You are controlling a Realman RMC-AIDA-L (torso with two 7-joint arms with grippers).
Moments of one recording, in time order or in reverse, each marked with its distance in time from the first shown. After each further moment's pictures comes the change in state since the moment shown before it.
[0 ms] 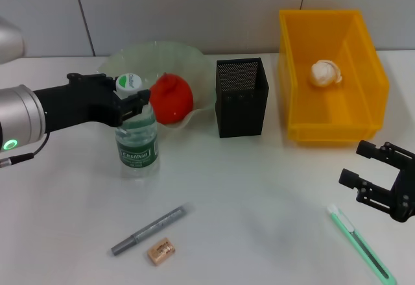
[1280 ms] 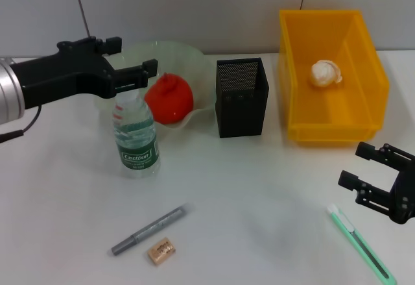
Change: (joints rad) left arm -0.016 0.003 -0.122 -0.006 -0.217 0.103 0.133; right arm -0.003 0.002 -0.002 -0.003 0.000 -0.001 -0.004
